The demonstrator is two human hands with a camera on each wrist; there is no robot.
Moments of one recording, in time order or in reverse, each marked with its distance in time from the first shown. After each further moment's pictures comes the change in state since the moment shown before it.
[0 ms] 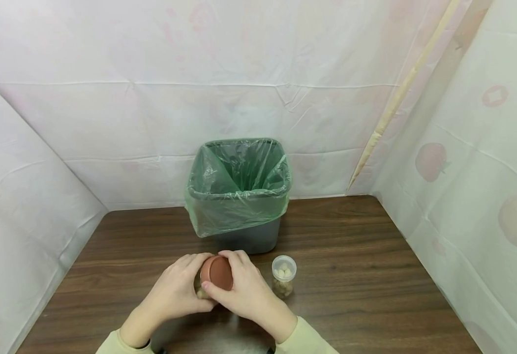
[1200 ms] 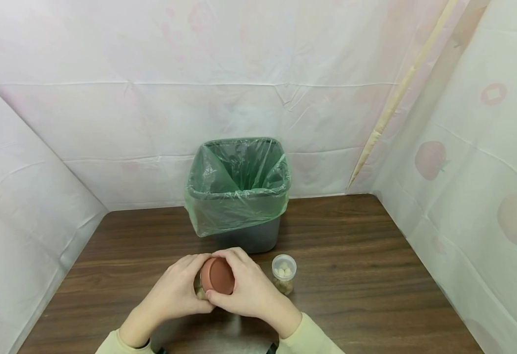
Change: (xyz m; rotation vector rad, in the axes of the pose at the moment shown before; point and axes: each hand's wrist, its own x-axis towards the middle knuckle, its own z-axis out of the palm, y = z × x) left_hand -0.001 0.002 -0.002 -0.031 -0.034 0.001; right_hand 0.001 0.002 -0.015 0.066 -0.071 -0.164
